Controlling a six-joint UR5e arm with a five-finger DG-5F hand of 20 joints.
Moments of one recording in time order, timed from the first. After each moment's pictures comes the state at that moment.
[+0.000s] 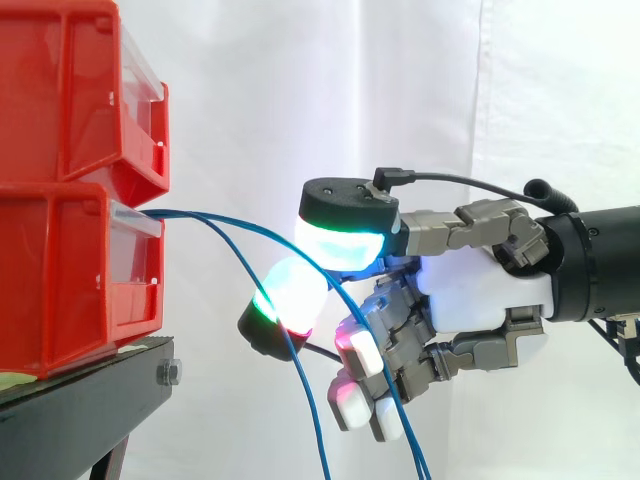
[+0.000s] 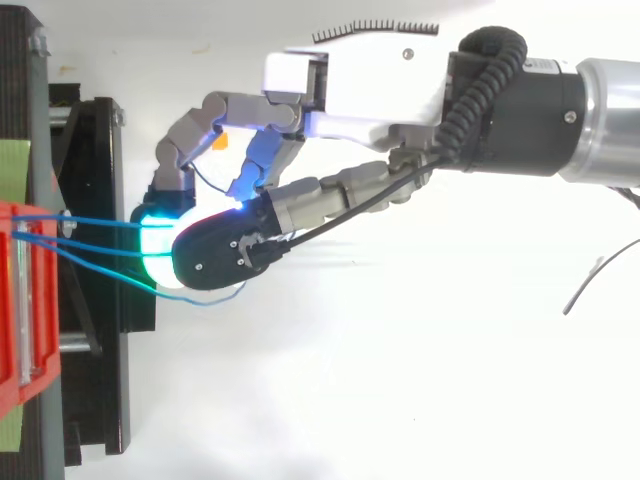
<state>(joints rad) 0.05 -2.33 -1.08 -2.96 -1.49 -0.19</state>
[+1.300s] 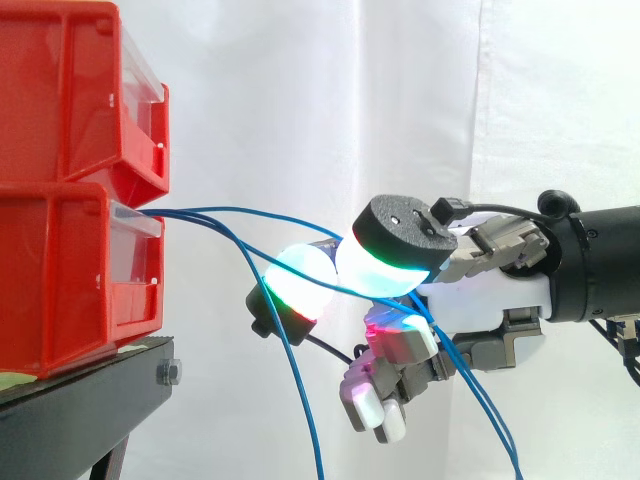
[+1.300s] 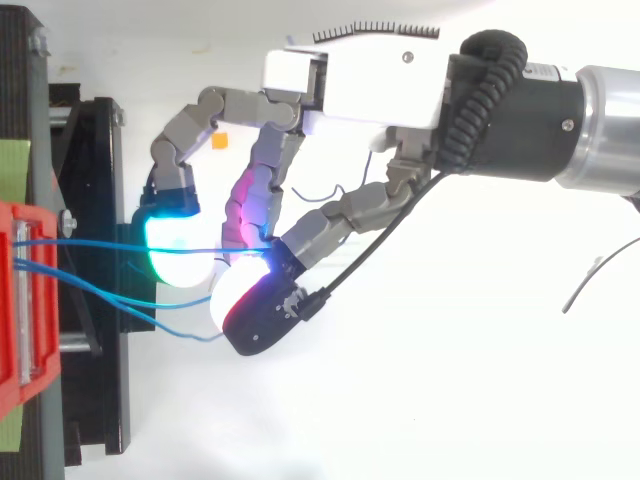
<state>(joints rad) 0.06 -2.33 -1.08 -2.96 -1.44 -0.22</state>
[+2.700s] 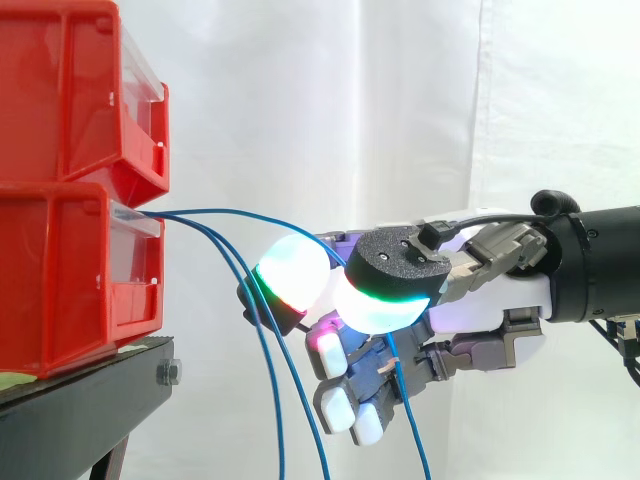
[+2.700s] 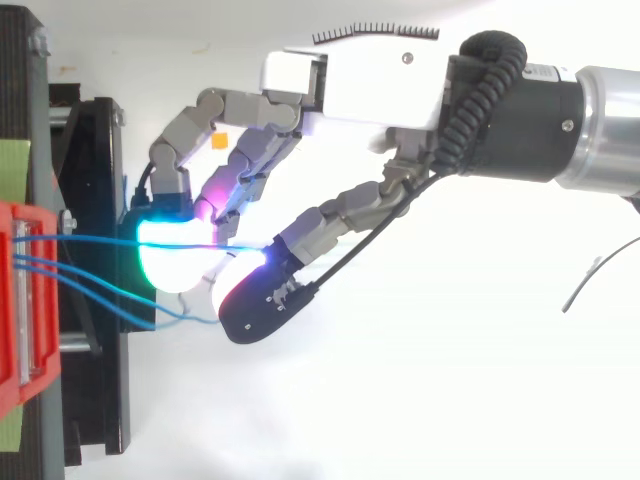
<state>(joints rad) 0.06 -2.33 -1.08 -2.96 -1.45 -0.22</state>
